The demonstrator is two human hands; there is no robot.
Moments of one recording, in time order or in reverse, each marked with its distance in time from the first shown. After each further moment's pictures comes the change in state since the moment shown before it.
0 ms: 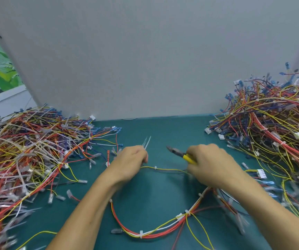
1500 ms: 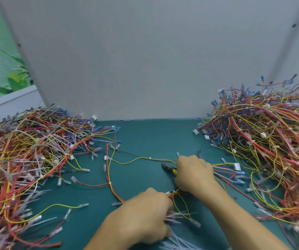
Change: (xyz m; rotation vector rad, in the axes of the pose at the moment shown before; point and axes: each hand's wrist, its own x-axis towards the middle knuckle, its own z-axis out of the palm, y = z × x) left_hand -0.128 0.047 0.044 0.852 -0.484 0.151; right_hand -0.032 -0.020 0.019 -0.202 -0.056 0.133
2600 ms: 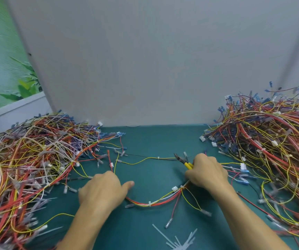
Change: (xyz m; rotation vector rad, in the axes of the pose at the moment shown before) left_hand 0.011 -0.089 -0.014 -0.066 0.392 -0.784; right_hand 0.028 0.019 -0.002 0.339 -0.012 0.256
